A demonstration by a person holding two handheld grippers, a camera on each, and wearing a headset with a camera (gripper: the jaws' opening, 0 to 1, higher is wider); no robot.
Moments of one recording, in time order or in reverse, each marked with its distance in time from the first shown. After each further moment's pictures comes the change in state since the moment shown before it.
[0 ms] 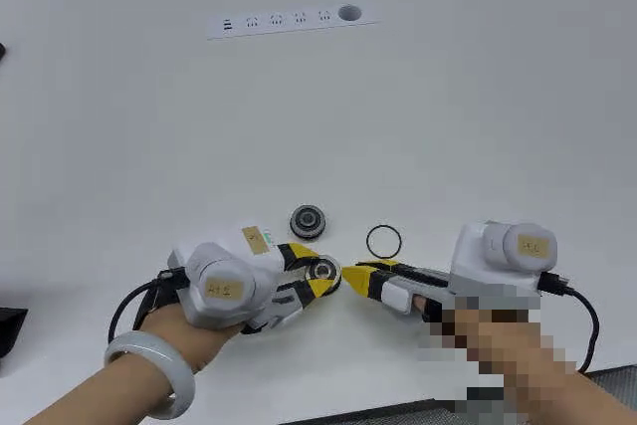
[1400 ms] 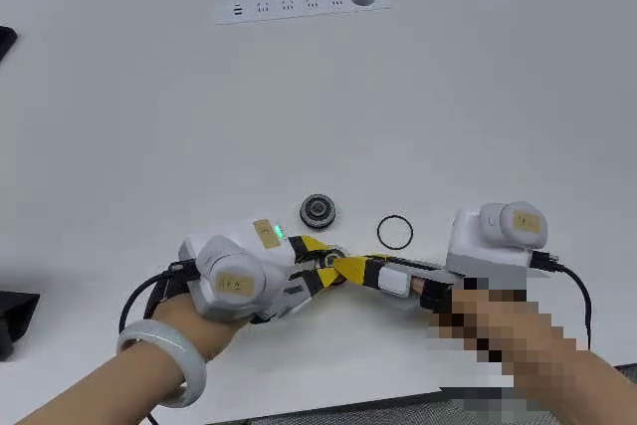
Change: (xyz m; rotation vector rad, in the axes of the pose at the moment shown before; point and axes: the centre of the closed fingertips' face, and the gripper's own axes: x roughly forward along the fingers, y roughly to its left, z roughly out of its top) left arm 0.002 0.000 0.000 0.020 -0.007 0.005; right arm 0.014 0.007 -0.010 0.156 0.075 0.108
